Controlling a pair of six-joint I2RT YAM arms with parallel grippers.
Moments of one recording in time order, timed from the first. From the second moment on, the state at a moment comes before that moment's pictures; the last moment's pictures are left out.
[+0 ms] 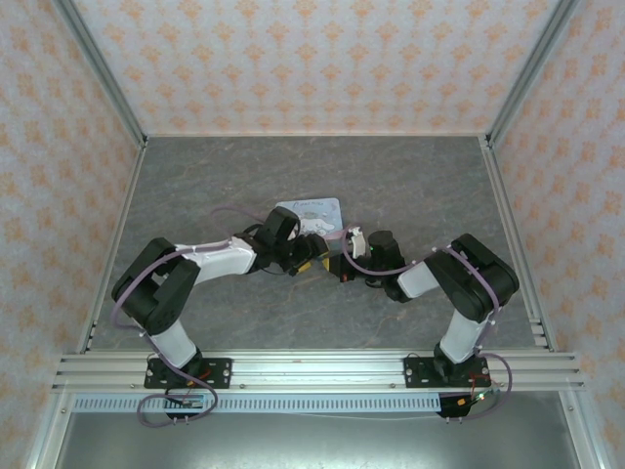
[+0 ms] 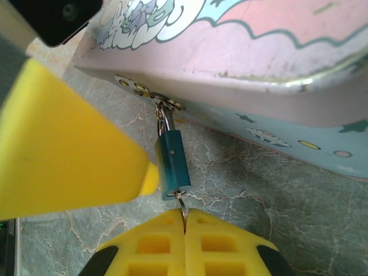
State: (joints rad) left arm -0.59 1.67 0.85 -0.04 0.36 -1.15; right arm 0.56 1.75 0.46 0.78 -0.56 0.52
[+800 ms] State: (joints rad) left arm -0.56 1.61 0.62 0.41 0.29 -1.37; right arm 0.58 1.68 0.51 0.68 -0.57 0.89
